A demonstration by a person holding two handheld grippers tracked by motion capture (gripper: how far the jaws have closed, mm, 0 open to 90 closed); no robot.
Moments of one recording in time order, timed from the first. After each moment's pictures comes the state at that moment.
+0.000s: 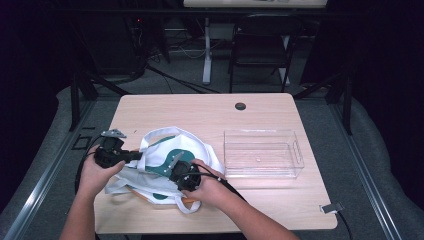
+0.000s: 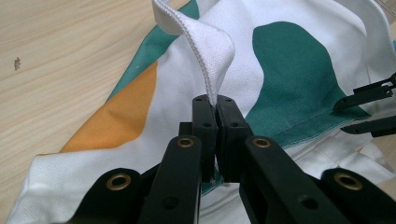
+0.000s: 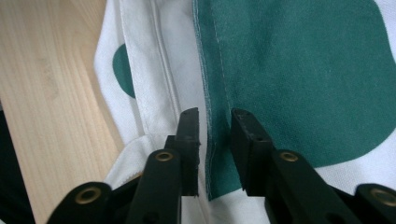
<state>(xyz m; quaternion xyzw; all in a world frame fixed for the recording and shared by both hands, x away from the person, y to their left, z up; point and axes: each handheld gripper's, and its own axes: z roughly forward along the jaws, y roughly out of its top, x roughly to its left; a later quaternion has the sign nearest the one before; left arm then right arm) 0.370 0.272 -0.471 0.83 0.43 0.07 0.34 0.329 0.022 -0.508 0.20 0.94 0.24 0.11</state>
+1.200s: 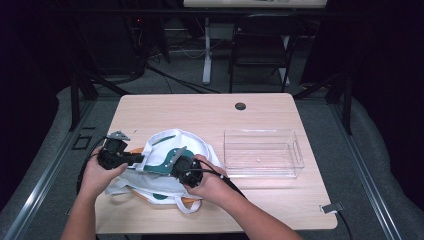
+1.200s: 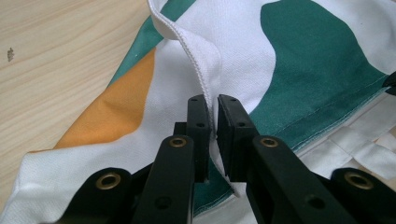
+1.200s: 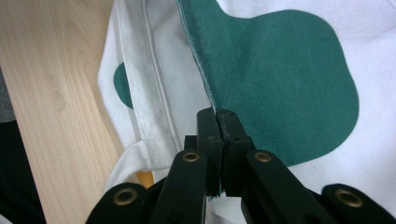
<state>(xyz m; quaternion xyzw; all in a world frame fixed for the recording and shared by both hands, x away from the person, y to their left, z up) 0.372 0.267 -0.480 0.85 0.42 0.08 0.32 0.328 0.015 -0.486 0.21 0.93 0.27 0.12</state>
